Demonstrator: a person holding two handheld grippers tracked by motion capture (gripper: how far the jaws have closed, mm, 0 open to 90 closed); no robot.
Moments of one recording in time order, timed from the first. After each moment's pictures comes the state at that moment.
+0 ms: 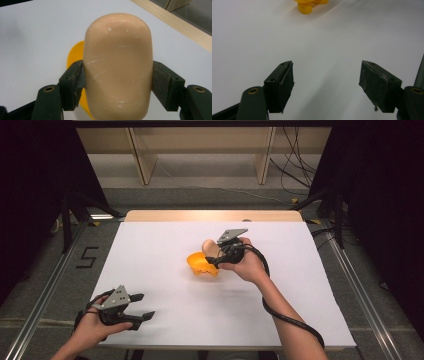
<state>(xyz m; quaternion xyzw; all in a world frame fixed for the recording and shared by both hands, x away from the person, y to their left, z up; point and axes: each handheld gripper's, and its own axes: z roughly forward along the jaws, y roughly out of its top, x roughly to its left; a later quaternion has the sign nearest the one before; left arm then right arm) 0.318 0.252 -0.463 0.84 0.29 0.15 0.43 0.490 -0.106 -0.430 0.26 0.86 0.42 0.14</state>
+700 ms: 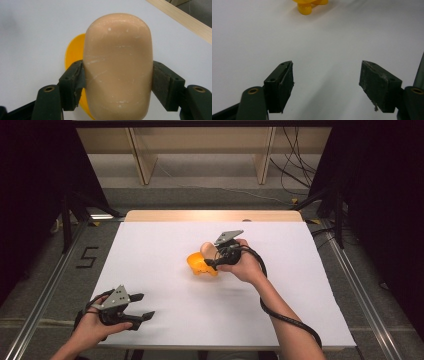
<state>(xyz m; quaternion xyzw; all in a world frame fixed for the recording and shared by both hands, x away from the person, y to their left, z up) 0.318 0.251 -0.463 0.84 0.30 0.15 0.43 0.492 -0.099 -0.438 0.26 0.87 0.40 0.14</state>
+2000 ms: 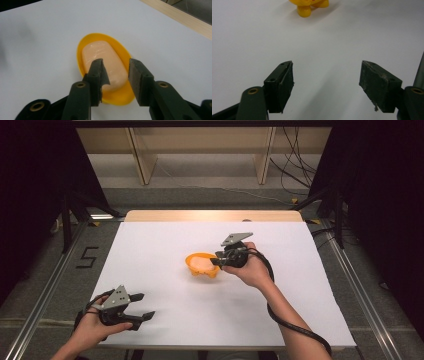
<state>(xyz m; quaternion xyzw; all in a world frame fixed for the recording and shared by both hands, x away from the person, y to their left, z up) 0.318 0.251 -0.462 0.84 0.29 0.15 0.43 0.464 -0.117 -0.421 0.28 0.86 0.42 0.12</state>
